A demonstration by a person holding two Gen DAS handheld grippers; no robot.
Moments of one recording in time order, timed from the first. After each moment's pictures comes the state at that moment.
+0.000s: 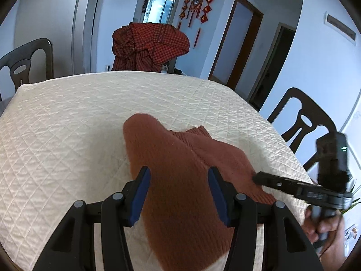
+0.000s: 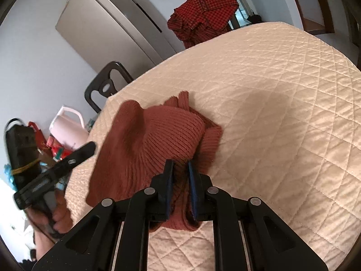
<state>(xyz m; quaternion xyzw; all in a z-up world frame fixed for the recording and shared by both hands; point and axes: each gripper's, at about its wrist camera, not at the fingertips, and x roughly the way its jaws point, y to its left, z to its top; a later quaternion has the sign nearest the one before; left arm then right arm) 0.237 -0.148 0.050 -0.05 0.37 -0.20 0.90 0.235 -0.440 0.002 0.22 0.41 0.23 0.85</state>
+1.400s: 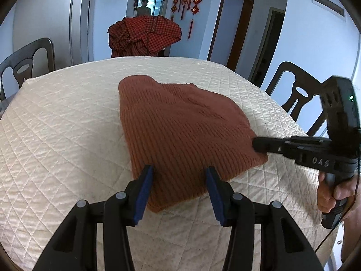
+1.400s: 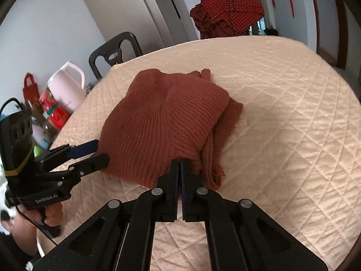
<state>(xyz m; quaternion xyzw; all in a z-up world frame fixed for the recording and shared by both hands) 0.165 -0.144 0.014 -0.01 0.39 -0.21 0.90 0.191 -0.402 0.014 0.07 0.42 0.24 0.87</state>
